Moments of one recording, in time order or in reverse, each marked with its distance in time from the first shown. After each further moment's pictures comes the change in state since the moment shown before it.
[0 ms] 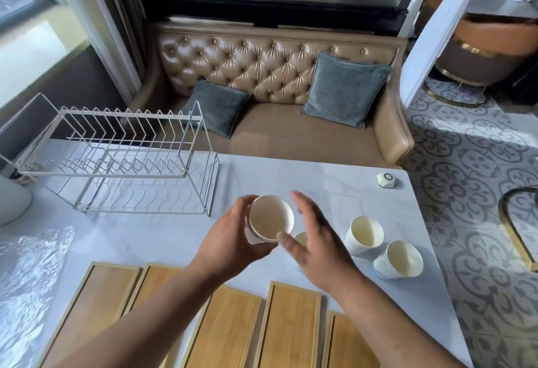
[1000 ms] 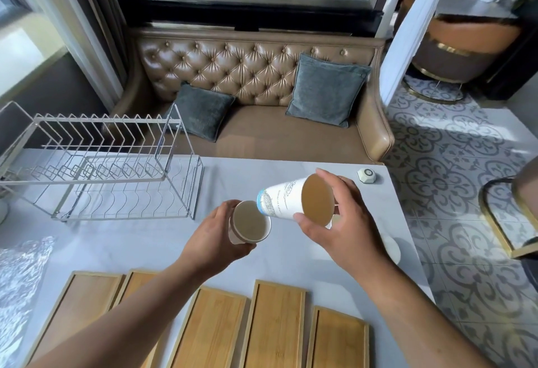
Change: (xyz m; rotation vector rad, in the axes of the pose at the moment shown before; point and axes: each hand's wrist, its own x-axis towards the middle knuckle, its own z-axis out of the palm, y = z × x) left_hand 0.004 -0.013 0.021 0.108 -0.073 -0.097; right_hand -0.019 -0.004 -0.081 0.037 0.293 0.053
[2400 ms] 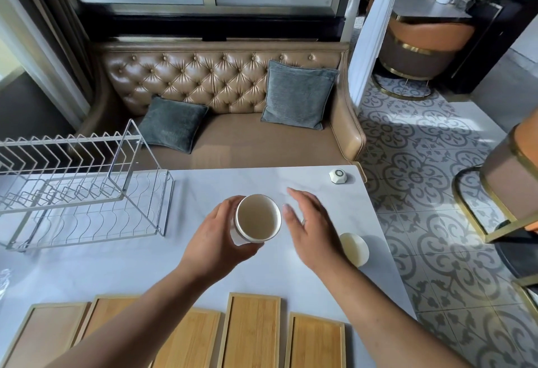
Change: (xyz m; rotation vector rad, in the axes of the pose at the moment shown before) left_hand 0.020 0.082 0.024 -0.089 0.060 0.201; right_hand 0.006 0.059 0.005 -0.068 0.006 0.126
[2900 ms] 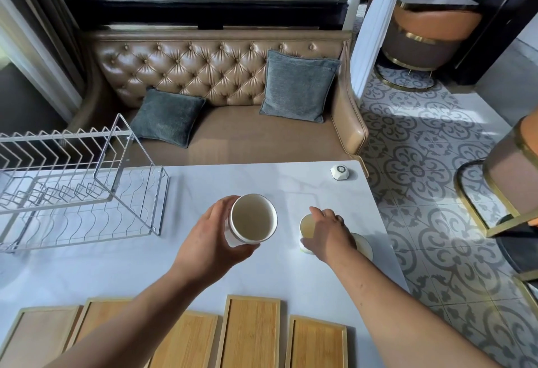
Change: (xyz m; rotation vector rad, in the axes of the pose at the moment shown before) left_hand 0.010 -0.021 0.007 0.018 -0.018 -0.026; right_hand 0.039 0.099 0.021 -0.631 -0.413 0.416
